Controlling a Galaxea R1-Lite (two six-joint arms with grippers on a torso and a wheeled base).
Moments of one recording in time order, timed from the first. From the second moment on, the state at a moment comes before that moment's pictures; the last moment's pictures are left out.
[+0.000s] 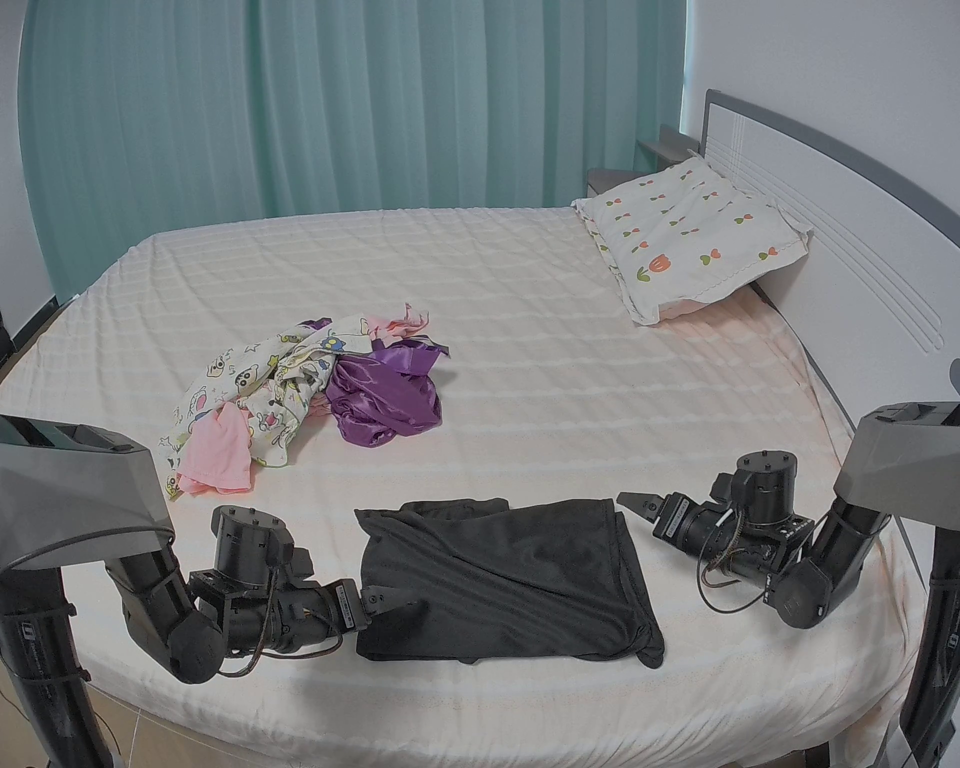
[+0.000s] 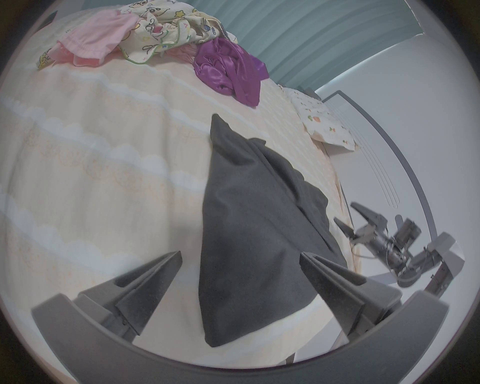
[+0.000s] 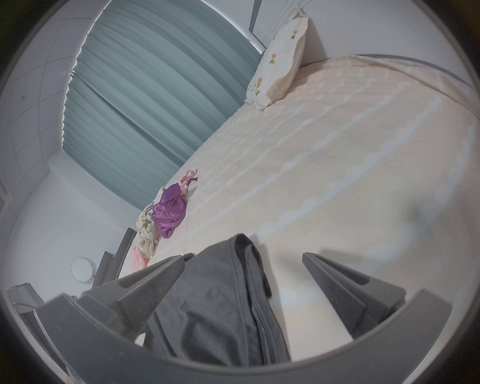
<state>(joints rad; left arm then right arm) -0.35 2.14 -0.42 -1.03 -0.34 -0.66 0.35 2.22 -0.59 -1.21 0.07 0.73</state>
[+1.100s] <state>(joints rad) -0.44 2.10 -0.36 -1.01 -0.33 -0.65 0.33 2.41 -0.86 -1.13 0.13 0.73</state>
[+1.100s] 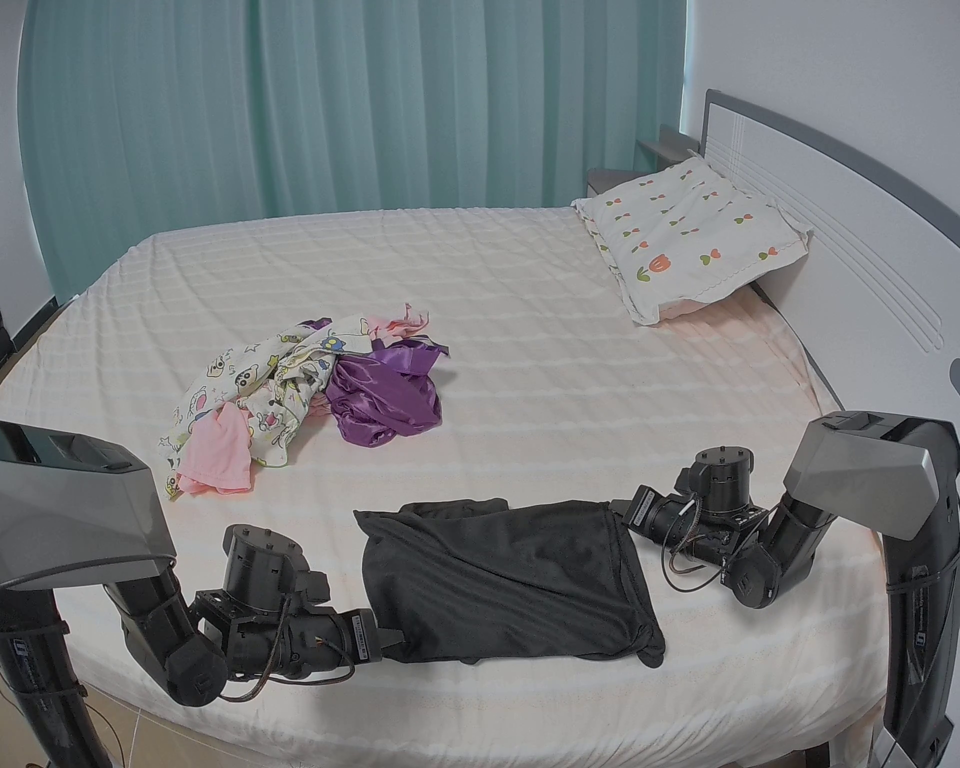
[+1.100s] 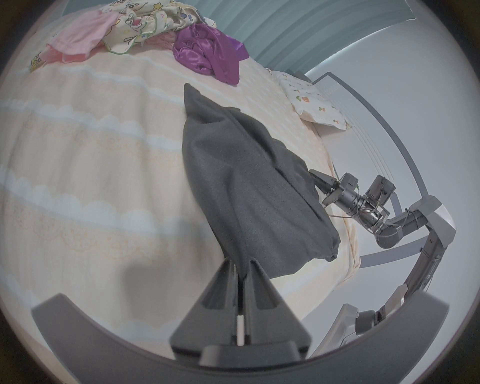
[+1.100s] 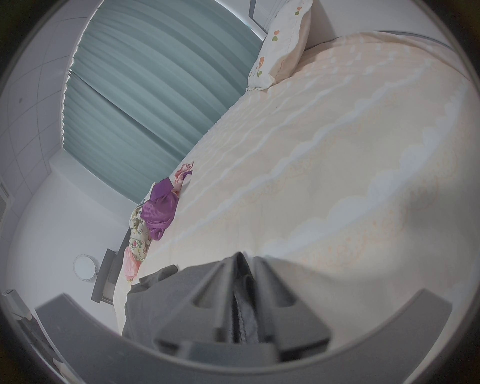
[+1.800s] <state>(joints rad) -0.43 2.09 -0.37 -0.96 -0.33 -0.63 0.30 2.41 -0.87 -1.19 0.13 0.74</state>
